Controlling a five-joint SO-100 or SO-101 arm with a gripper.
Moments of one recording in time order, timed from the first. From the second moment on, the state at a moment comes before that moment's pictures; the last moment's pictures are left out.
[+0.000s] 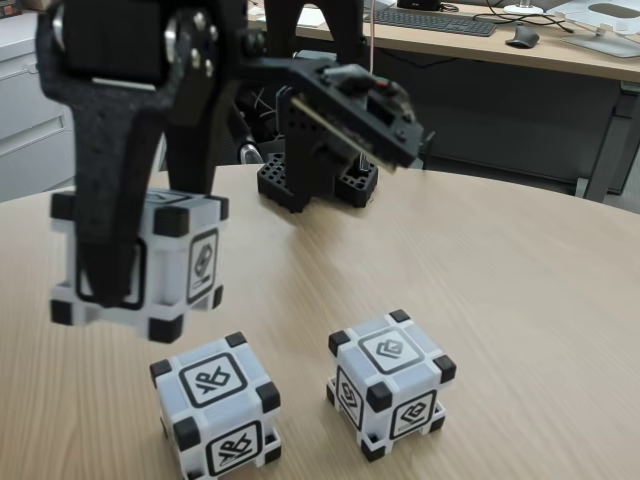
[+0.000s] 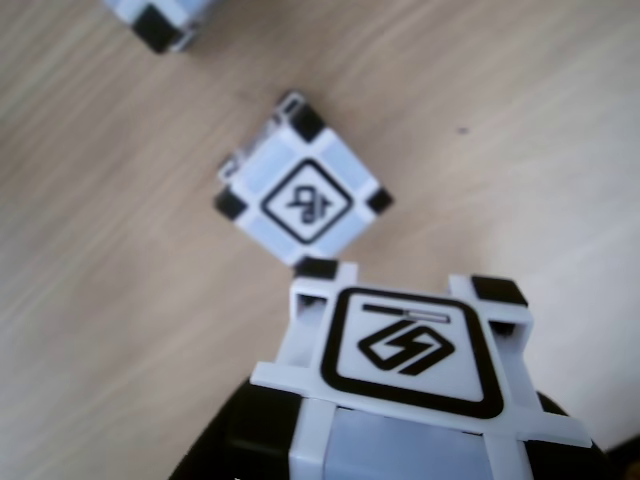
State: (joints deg) arm 25.1 76.5 58.8 102.2 3.6
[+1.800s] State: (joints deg) arm 19.0 71.4 64.0 103.7 -2.1
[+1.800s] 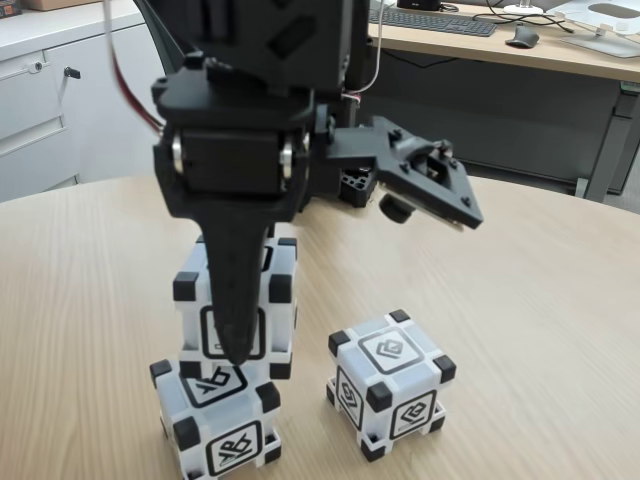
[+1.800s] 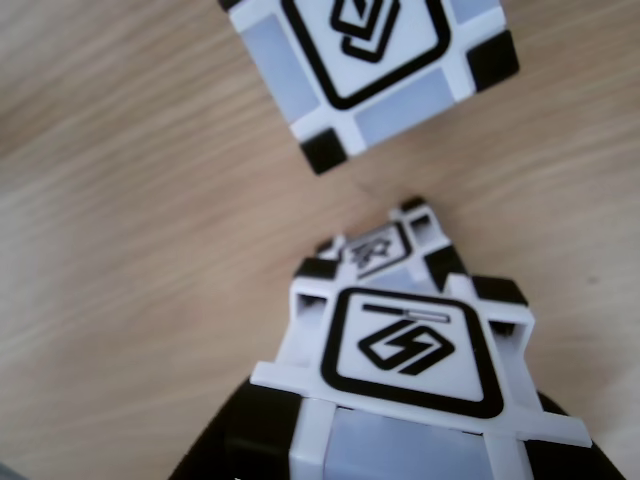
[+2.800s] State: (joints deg) arm 22.1 71.4 64.0 103.7 -5.7
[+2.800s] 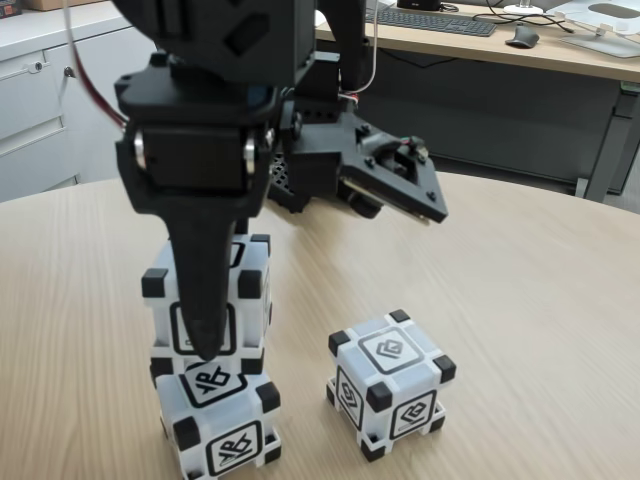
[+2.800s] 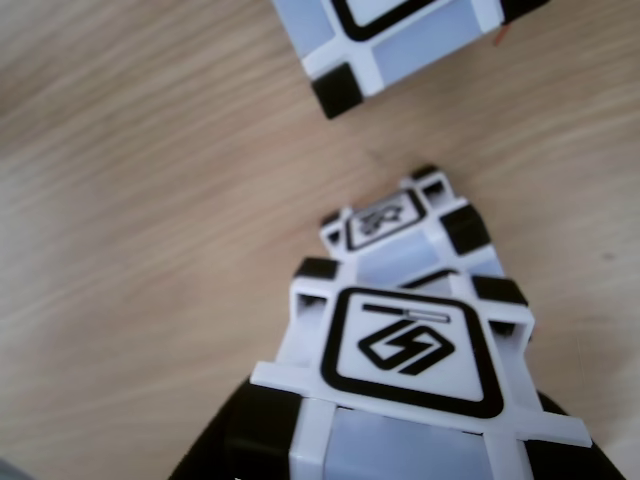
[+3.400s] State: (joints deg) arm 22.1 71.4 59.2 103.7 -6.4
